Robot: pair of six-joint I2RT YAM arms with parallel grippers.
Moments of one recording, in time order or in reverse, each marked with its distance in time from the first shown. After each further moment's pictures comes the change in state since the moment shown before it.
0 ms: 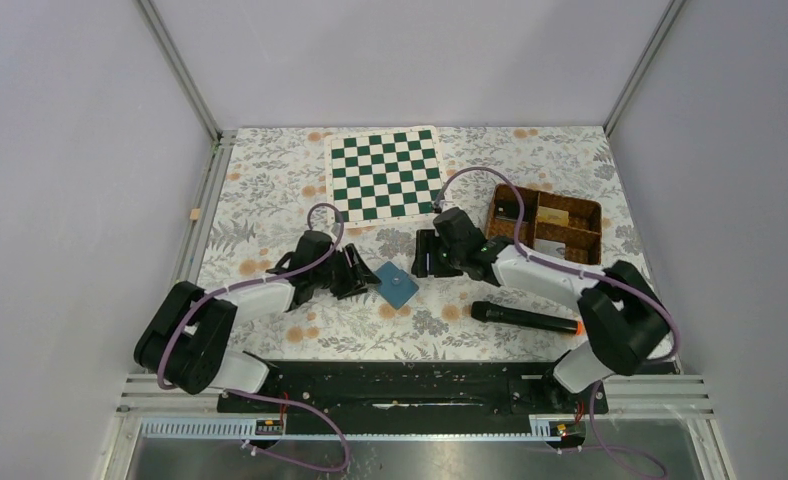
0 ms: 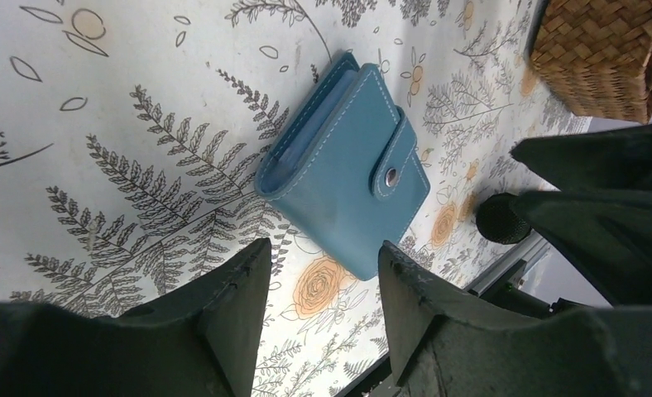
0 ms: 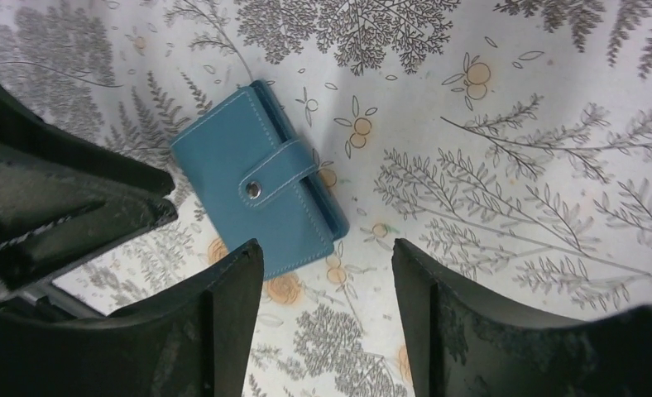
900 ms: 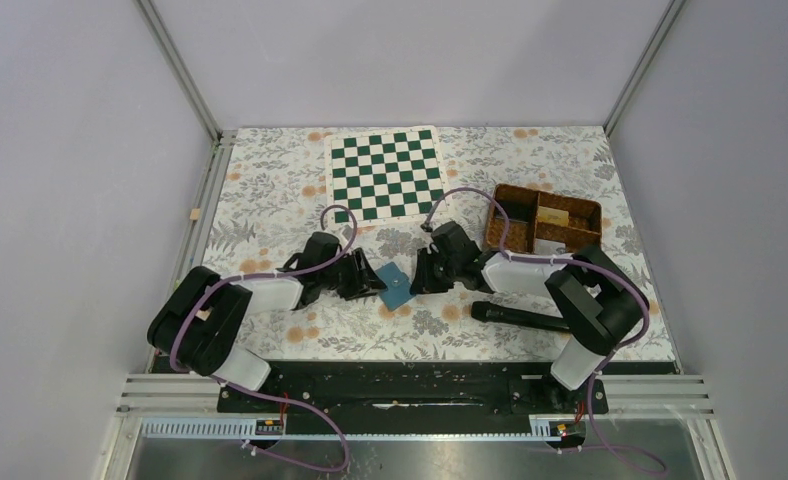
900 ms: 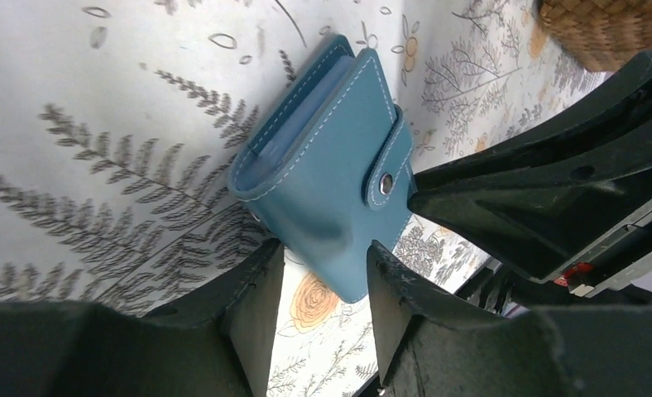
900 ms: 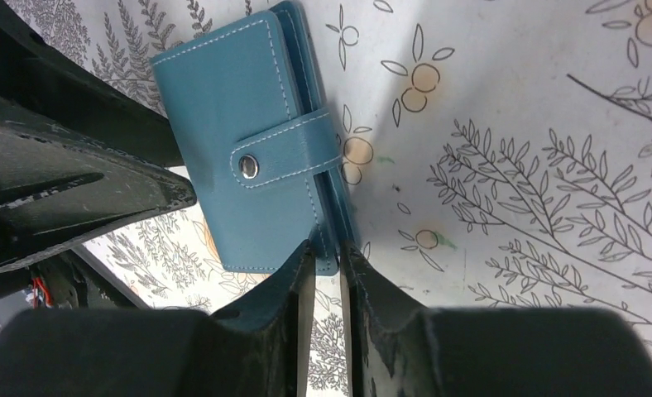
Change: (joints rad) left arm -0.020 0.105 0.002 0.097 0.059 0.050; right arm -0.009 0.187 -0.081 0.215 -0.242 -0.009
